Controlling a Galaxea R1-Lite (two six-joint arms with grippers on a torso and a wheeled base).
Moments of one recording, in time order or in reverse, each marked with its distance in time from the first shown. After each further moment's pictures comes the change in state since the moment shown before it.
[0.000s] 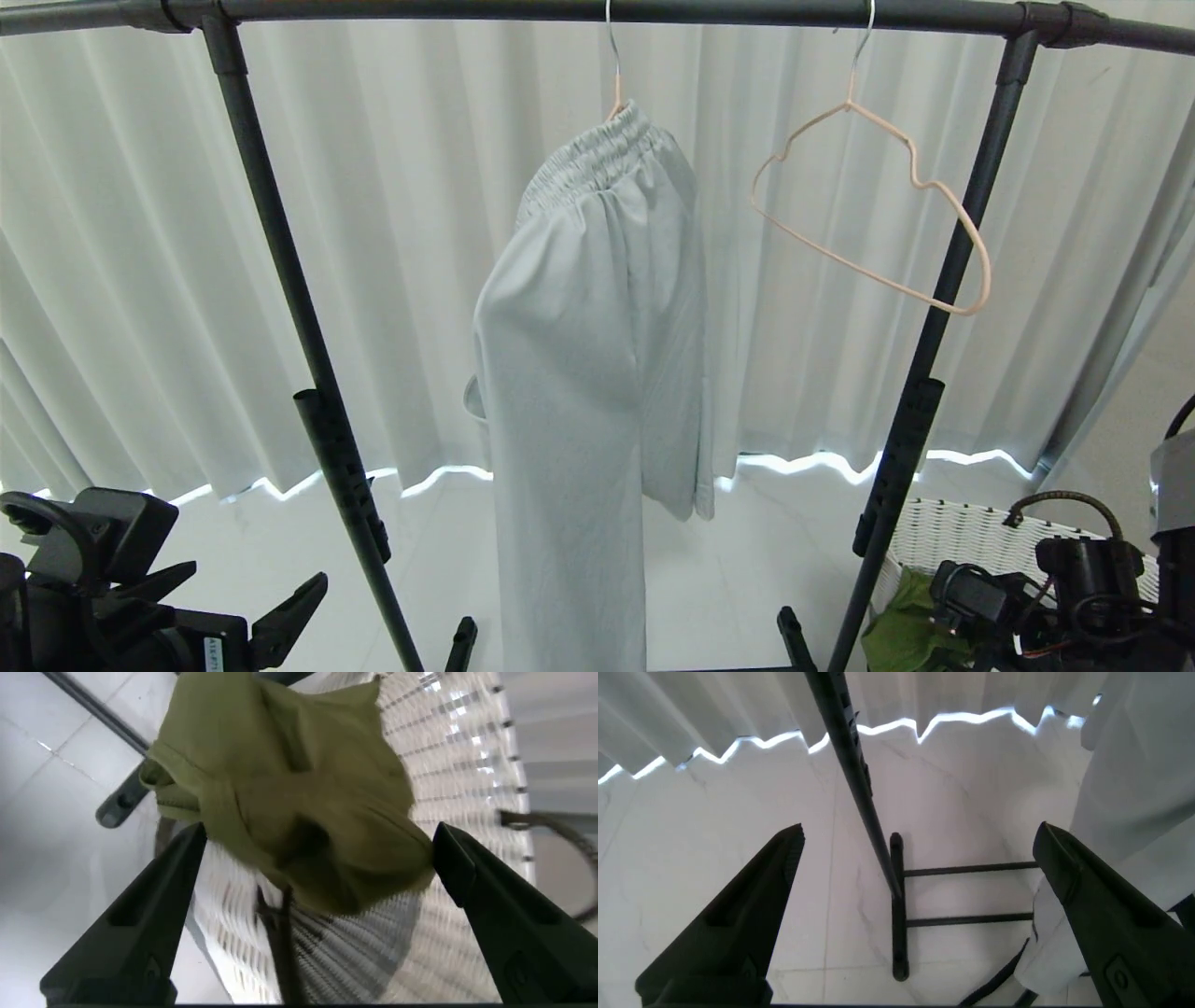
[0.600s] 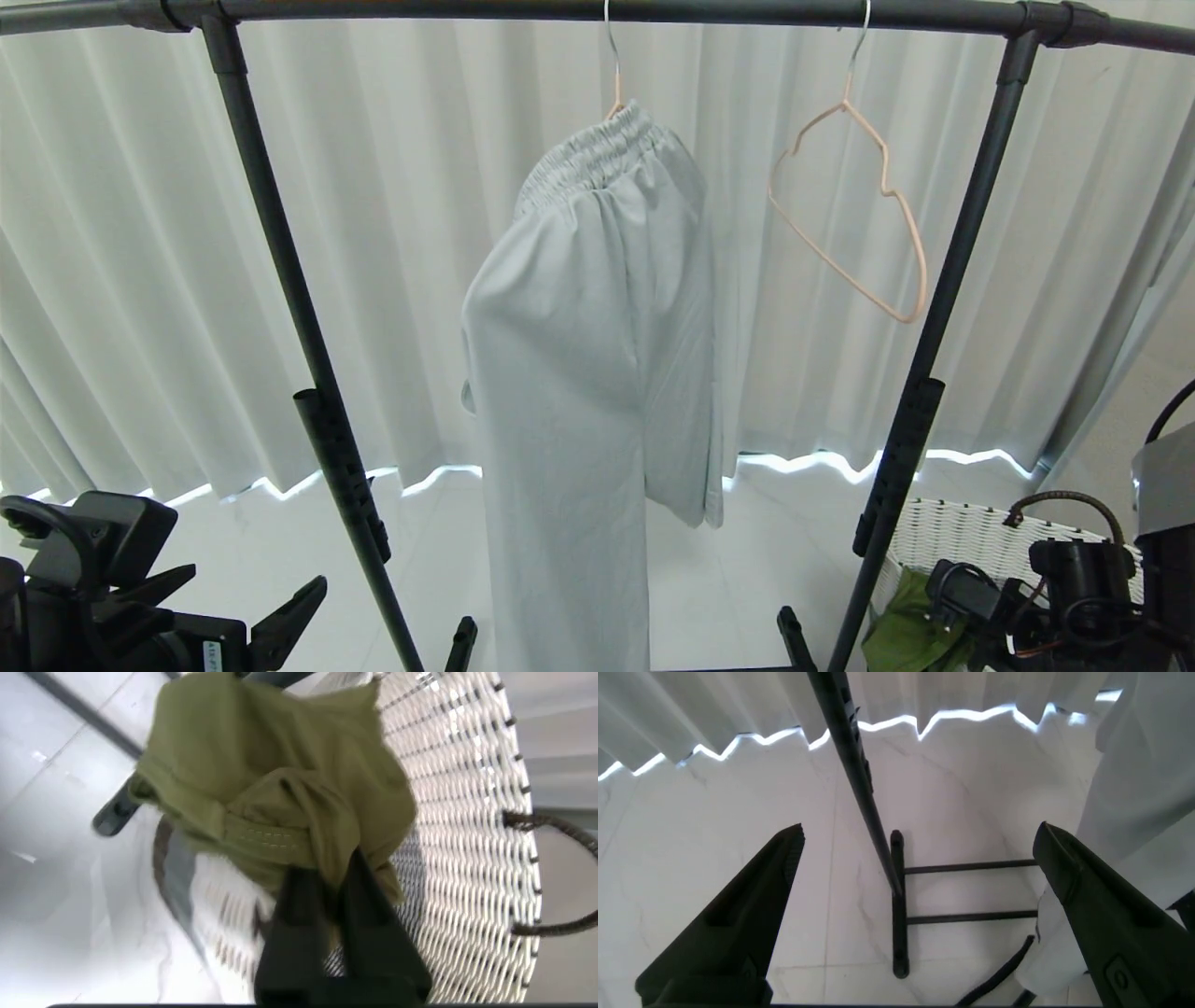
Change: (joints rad) left arm 0.000 -0.004 0.006 0.000 0.000 -0.001; right arm 0.000 0.040 0.004 -0.058 -0.004 0.015
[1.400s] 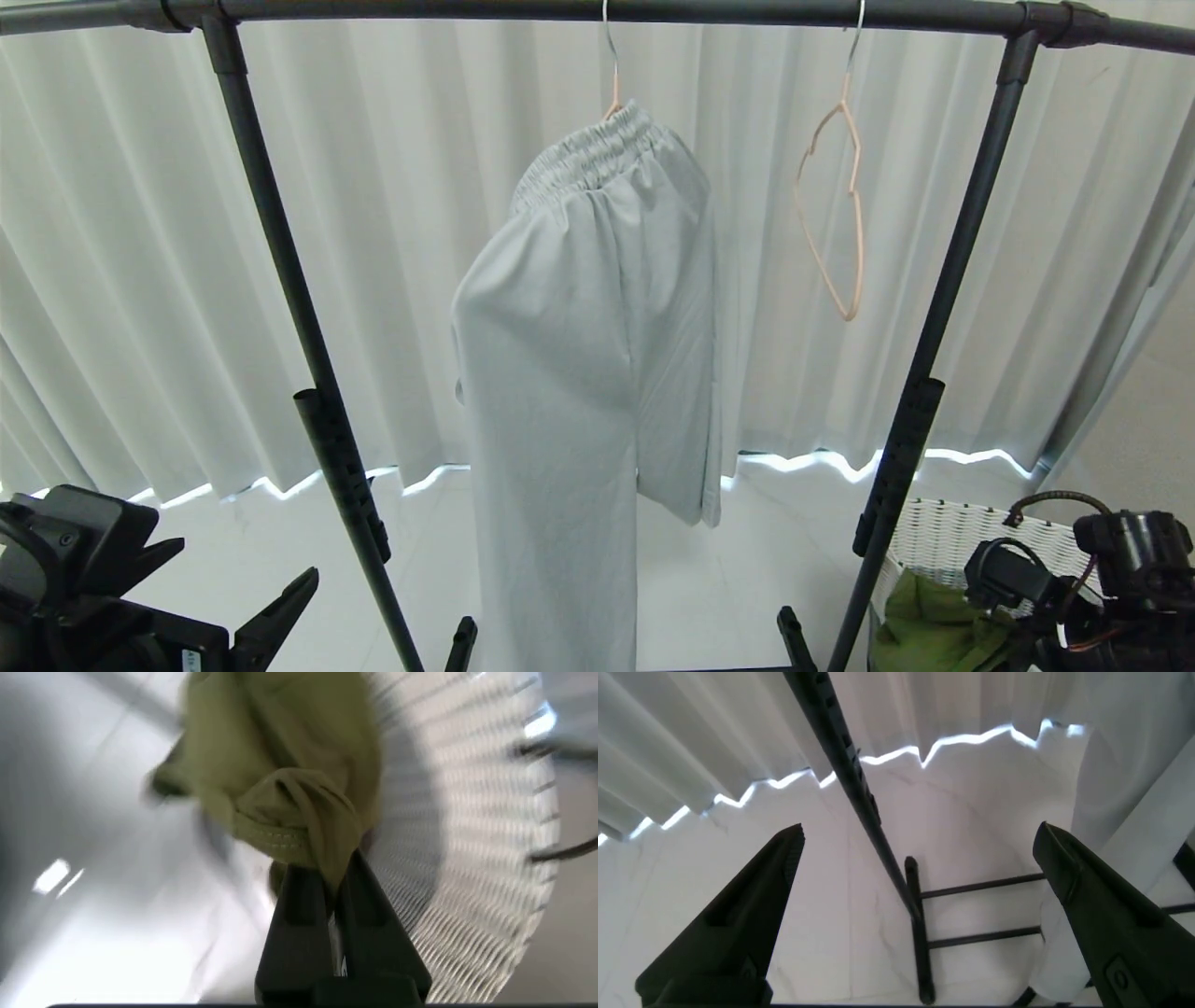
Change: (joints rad) left arm -0.029 -0.084 -0.014 0.000 -0.002 0.143; right arm 0.000 -0.442 -0.085 0.647 -0.043 0.131
